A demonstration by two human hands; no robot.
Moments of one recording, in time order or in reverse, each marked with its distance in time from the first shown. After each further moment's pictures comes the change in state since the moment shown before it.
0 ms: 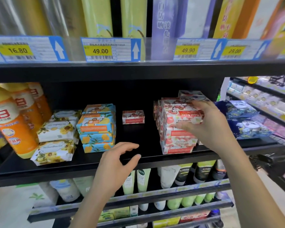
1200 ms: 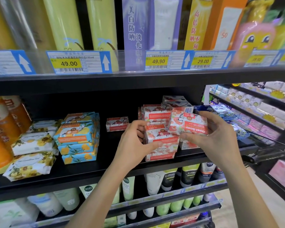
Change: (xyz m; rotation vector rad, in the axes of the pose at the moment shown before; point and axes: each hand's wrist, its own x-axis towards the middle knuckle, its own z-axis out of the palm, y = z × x) left_hand 0.072 0.071 0.062 -0.097 -0.062 -0.008; right_hand -0.023 0.057 -0.025 0.388 0.183 0.105
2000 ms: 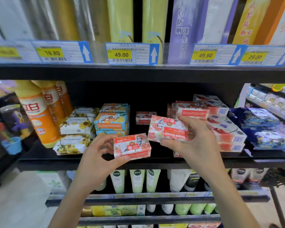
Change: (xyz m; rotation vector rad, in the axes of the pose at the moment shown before) left_hand -0.095 -0.063 -0.124 -0.120 0.223 -0.120; right_hand -0.041 -0.054 0.092 -0.039 -0.265 -0.143
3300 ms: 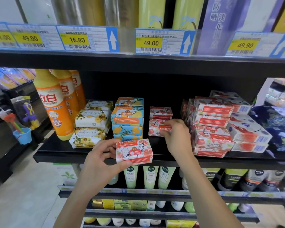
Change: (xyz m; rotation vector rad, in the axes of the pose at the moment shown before) left_hand -0.012 -0.045 -0.030 -0.022 0.017 -0.063; right_hand 0.050 0.030 0.118 -0.249 -0.054 0.076
